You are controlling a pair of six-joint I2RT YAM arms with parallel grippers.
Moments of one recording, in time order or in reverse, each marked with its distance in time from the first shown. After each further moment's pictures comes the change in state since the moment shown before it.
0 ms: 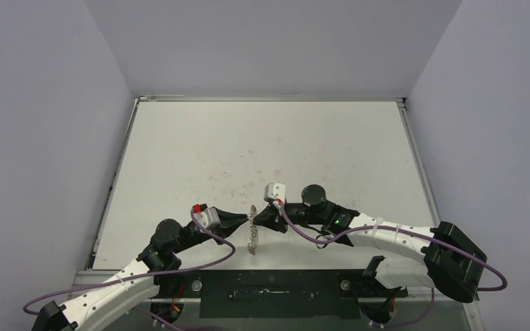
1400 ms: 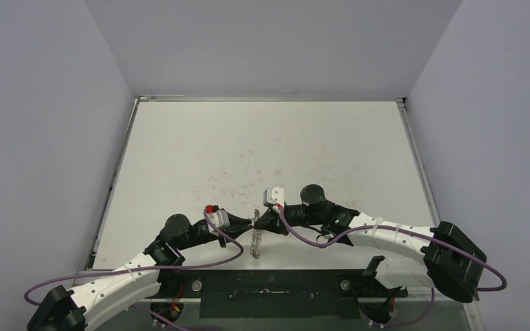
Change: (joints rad) left arm -0.001 0.163 0.001 0.062 0.092 0.047; right arm -0.002 0.003 0.000 -0.030 -0.061 -0.050
